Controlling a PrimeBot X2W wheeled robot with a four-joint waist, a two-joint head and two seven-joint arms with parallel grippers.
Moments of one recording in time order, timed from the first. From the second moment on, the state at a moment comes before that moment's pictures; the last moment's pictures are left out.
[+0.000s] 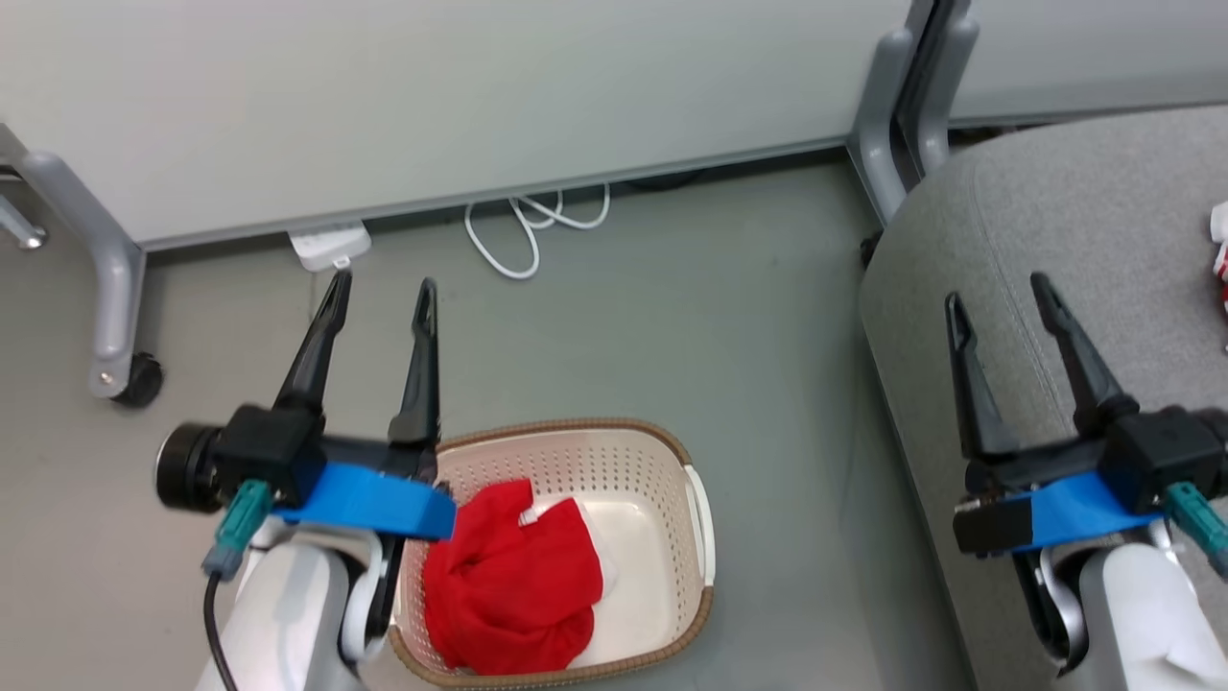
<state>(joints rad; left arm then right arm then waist) -0.33 0.14 -0.26 0.21 -0.25 -0.03 -0.26 -0.28 -0.11 -0.01 0.15 0.01 0.13 -0.26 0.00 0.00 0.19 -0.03</state>
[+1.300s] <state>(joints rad) -0.08 0.06 -0.04 0.21 -0.14 -0.12 -0.26 -0.04 -0.05 -0.06 0.19 0.06 0.13 -0.26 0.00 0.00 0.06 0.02</state>
